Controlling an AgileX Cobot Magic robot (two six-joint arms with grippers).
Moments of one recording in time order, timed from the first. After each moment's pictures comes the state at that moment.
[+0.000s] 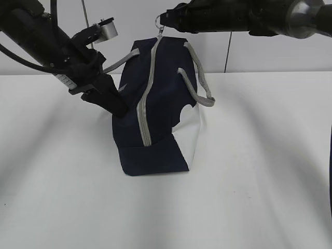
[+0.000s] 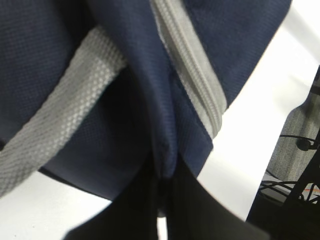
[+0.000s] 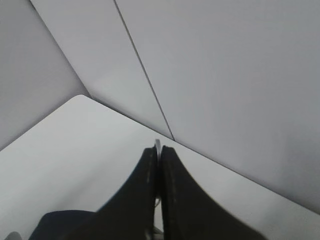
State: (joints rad) left arm -0.28 1.90 -1.51 -0.67 1.18 0.85; right arm 0.16 2.33 -2.06 -1.70 -0.57 1.76
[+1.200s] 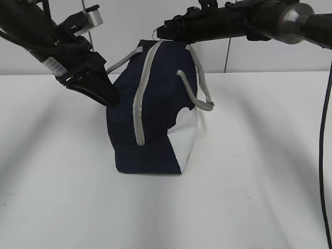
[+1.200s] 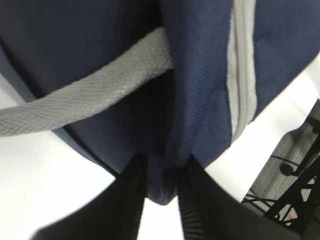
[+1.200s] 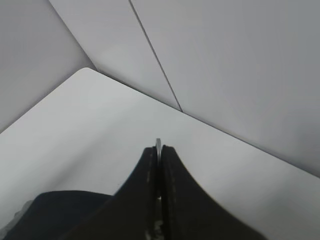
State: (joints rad) left arm -0.23 1.89 -1.58 -0.63 1.22 0.63; right arm 0.16 2.42 -2.17 -1.87 -0.66 1.96
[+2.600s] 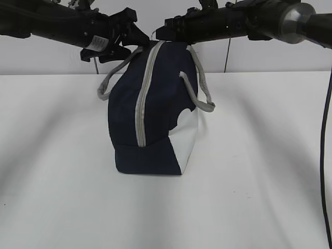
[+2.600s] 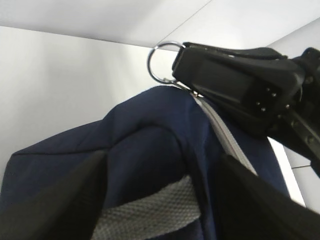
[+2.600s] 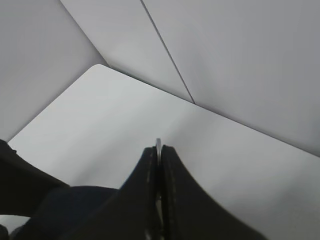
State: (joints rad) left arm -0.25 2.02 -1.63 -1.13 0.63 0.61; right arm 0.16 2.42 -2.17 -1.87 -0.71 2.02
